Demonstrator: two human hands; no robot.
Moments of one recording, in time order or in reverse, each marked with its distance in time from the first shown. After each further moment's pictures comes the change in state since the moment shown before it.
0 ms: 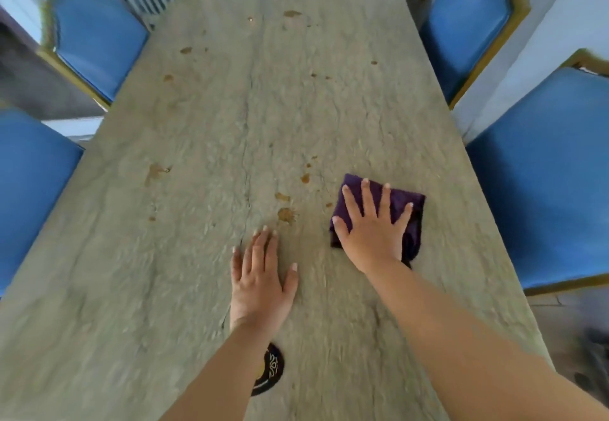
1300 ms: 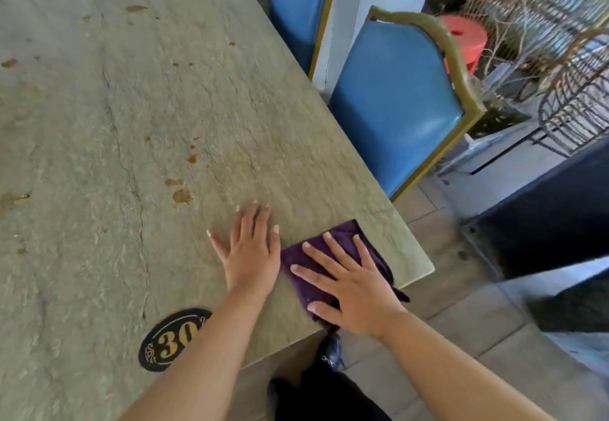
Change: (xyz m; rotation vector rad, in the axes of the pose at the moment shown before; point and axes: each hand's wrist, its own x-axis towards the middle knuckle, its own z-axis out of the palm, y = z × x) left_hand -0.037 0.097 0.019 -0.165 -0.073 0.289; right_hand -0.230 0.093 0.021 -0.044 0.040 -0.280
